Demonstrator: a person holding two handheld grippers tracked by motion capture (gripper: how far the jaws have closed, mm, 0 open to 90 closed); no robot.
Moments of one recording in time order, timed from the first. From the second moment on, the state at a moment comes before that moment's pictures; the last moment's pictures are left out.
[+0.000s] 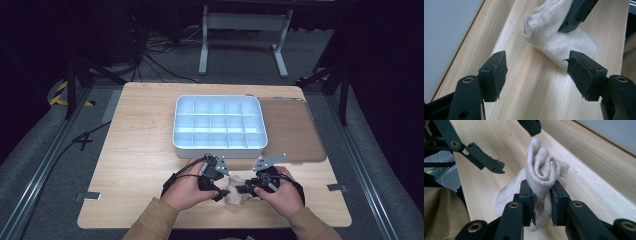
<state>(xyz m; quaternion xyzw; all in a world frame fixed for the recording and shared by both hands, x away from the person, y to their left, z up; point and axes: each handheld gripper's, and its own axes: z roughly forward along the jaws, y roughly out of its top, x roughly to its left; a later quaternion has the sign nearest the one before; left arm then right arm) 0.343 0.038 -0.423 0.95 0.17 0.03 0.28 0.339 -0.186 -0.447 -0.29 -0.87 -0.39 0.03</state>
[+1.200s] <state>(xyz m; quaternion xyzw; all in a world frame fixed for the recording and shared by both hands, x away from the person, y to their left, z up) 0.349 0.056 -0.415 0.94 0.19 0.02 0.29 0.337 -0.220 -0.397 -0.29 -0.84 -0.45 -0.07</state>
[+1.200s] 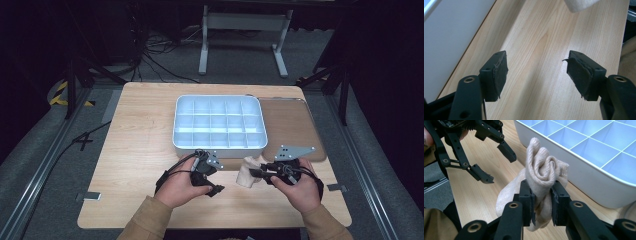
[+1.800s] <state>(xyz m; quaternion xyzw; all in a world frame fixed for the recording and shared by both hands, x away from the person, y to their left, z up) 0.349 0.074 -0.406 0.93 0.21 0.03 0.30 0.363 -0.227 -0.366 -0.28 -0.85 -0.44 -0.09</state>
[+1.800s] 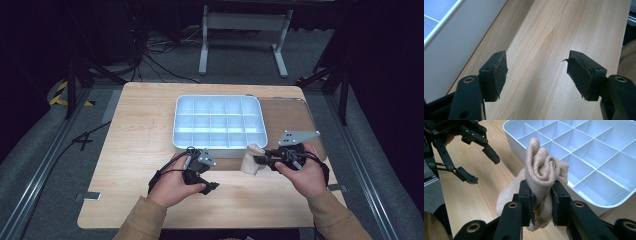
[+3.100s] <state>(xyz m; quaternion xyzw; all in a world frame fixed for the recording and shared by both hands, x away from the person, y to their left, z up) 0.320 0.140 -0.404 0.90 0.30 0.07 0.30 0.448 -0.225 -0.347 -0.27 -0.89 -0.34 -0.15</state>
